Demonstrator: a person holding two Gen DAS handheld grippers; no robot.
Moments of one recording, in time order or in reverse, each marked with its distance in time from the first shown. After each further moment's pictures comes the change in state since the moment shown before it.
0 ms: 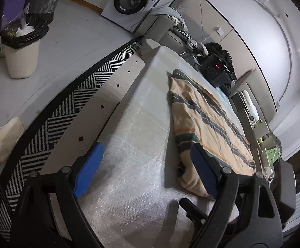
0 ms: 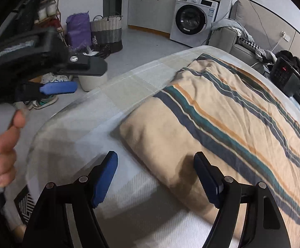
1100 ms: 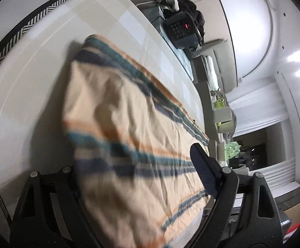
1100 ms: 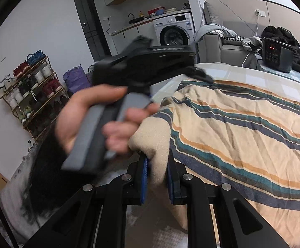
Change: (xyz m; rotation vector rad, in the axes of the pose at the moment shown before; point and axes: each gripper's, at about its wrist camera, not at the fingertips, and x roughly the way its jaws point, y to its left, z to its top) left arm 0.237 -0.118 0.093 -0.065 0.437 -0.346; right arm -0.027 -0.070 0.008 0.312 -0.233 0.177
